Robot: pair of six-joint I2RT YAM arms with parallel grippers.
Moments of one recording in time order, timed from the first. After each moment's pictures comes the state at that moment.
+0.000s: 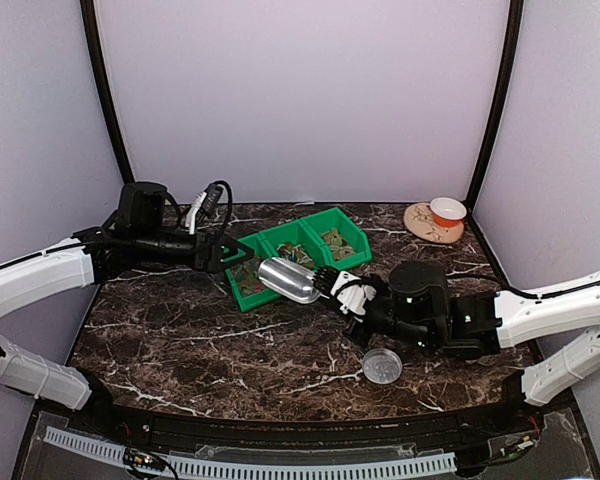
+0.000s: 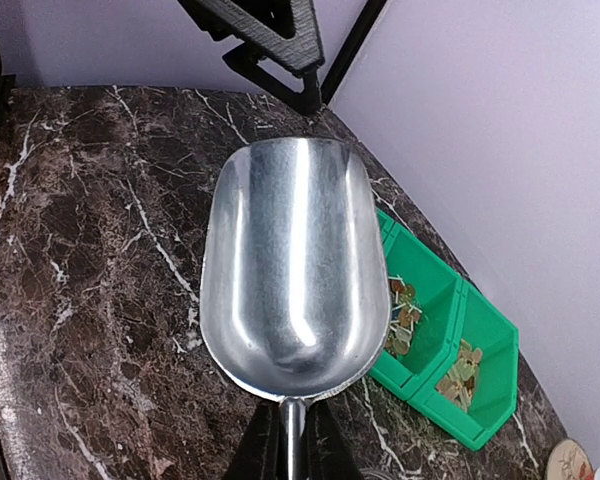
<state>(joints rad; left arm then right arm) -0.59 1.21 0.91 -0.15 0.58 -0.37 1.25 1.27 0.74 0.20 0.32 -0.34</state>
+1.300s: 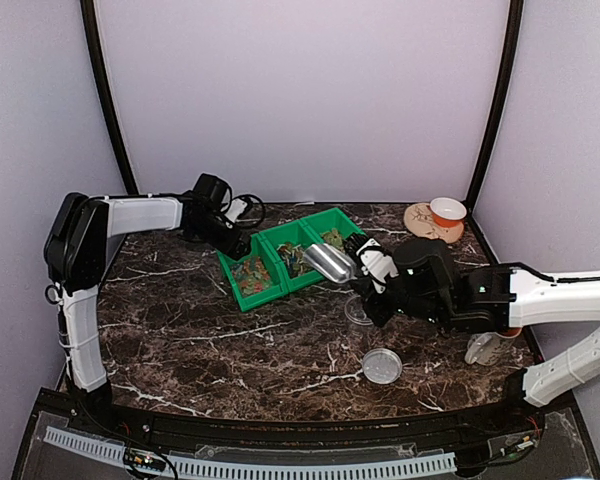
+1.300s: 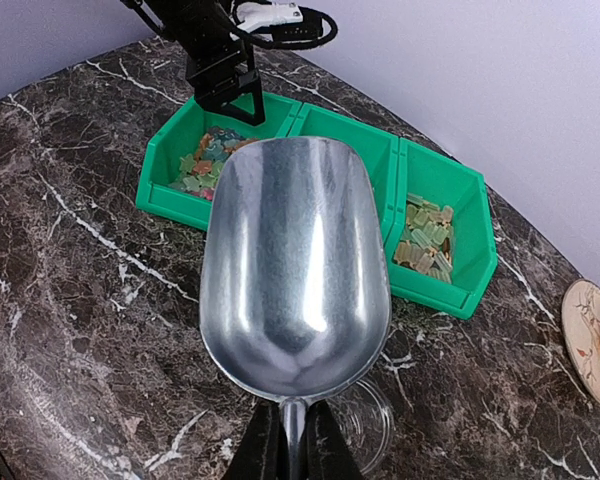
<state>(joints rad) -0.42 2.02 1.51 -0.41 0.03 0.20 1.12 1.23 0.82 -0.15 0.40 0.00</state>
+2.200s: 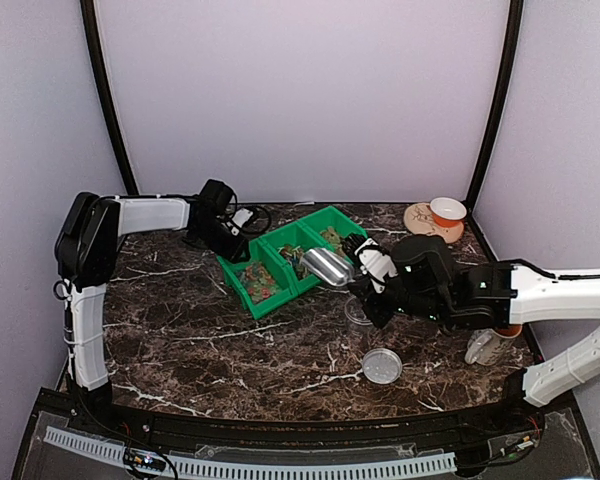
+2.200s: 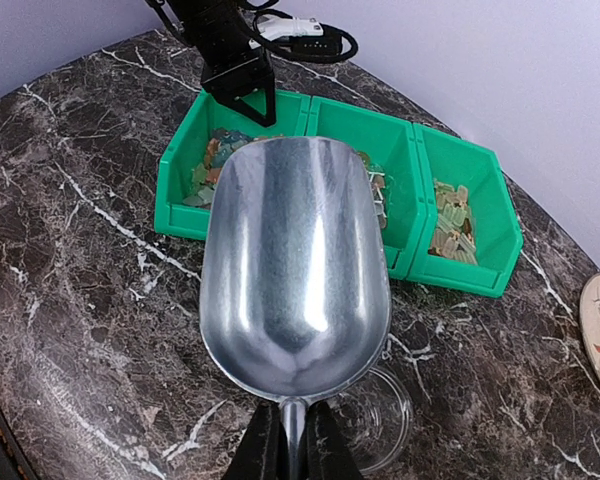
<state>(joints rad) -0.41 2.11 1.59 -0.50 0.17 0.17 1.12 1.22 0.86 -0.21 0.36 0.03</state>
